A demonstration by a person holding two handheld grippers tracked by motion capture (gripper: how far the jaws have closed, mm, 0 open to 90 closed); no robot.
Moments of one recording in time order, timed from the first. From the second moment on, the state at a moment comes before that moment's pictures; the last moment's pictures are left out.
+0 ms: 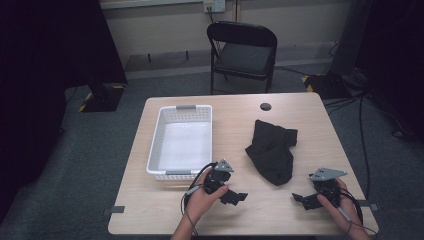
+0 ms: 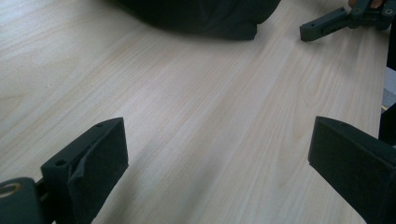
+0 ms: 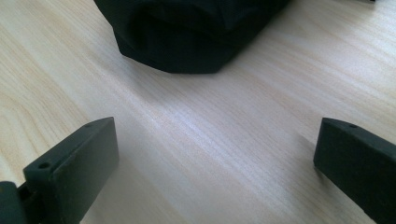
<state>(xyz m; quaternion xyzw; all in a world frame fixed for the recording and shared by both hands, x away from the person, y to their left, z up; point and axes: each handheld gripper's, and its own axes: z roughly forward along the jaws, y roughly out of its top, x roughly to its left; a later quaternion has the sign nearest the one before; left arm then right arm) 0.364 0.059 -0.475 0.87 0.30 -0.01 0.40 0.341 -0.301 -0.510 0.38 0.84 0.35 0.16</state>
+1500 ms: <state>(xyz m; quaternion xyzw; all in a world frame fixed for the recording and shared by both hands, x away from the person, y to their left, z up) 0.340 0.109 -0.479 0.88 0.29 -0.02 0.39 0.341 -0.301 -0.510 0.38 0.84 0.35 0.16</state>
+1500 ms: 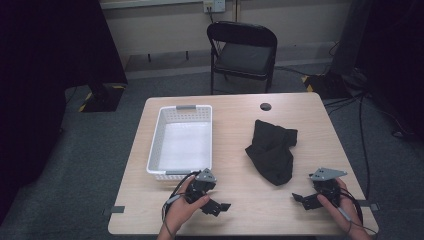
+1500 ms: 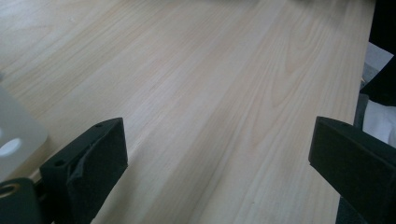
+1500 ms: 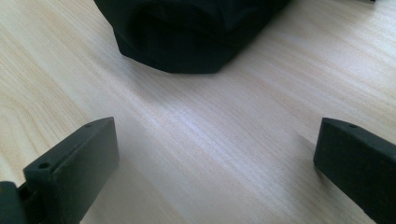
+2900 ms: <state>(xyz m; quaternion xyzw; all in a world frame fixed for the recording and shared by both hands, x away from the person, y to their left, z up) 0.342 0.163 -0.480 0.85 0.33 0.00 0.40 0.341 -0.302 -0.510 0.38 0.84 0.35 0.16</state>
